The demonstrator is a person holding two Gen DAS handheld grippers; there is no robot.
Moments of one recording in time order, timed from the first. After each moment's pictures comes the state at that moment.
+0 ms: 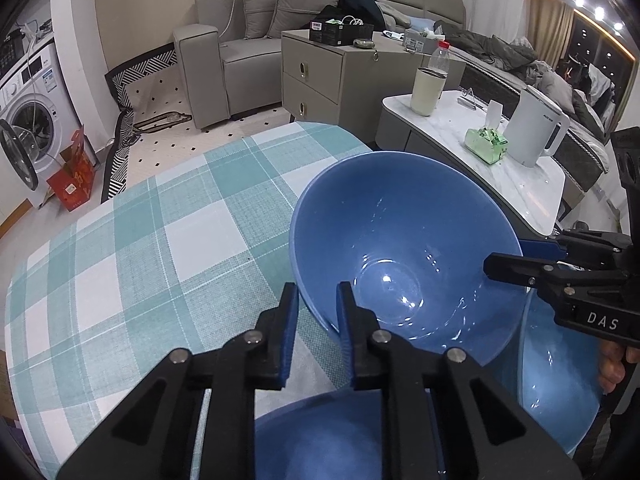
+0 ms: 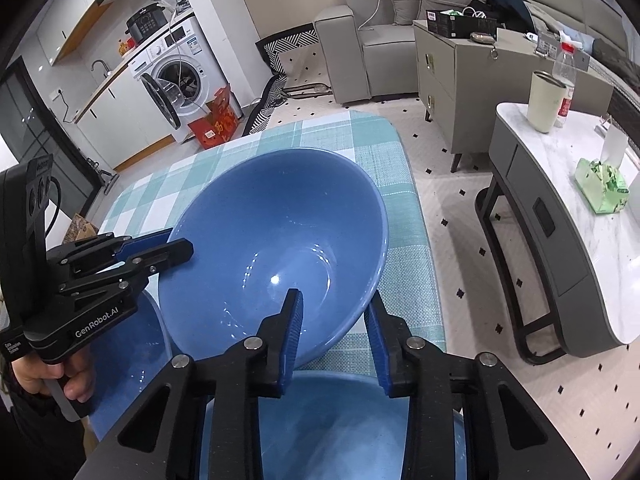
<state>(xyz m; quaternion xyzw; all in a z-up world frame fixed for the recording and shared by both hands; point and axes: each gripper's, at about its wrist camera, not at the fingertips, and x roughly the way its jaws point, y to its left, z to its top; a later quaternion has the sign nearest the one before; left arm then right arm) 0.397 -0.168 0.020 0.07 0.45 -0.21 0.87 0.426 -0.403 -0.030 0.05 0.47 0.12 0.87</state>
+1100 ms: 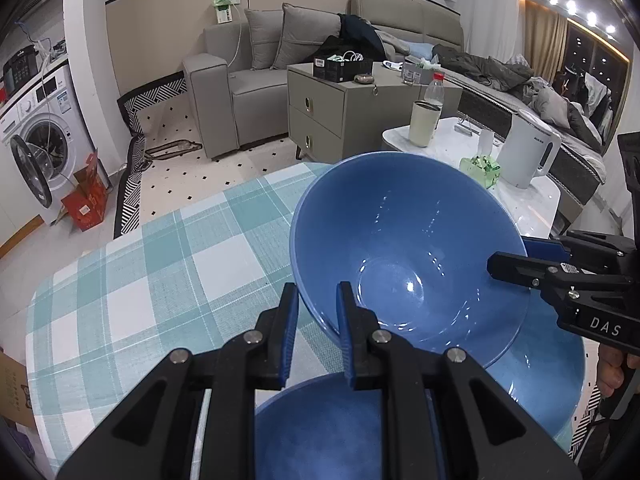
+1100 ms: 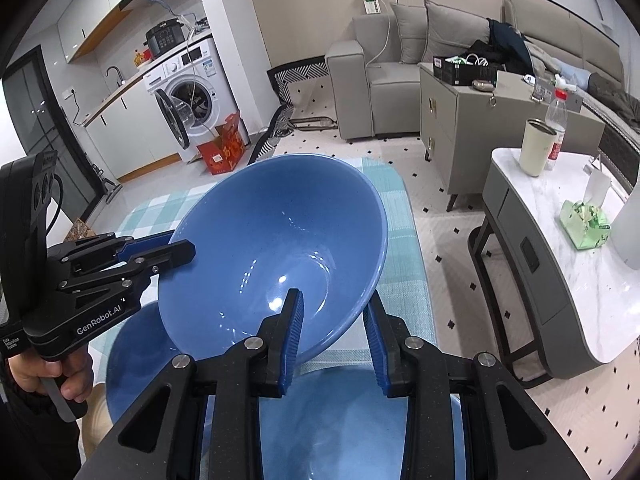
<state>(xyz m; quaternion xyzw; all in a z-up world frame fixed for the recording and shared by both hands) 0.371 -0.156 0.068 0.06 0.40 -0.20 0.89 0.396 -0.394 0.015 0.03 0.41 0.12 0.90</state>
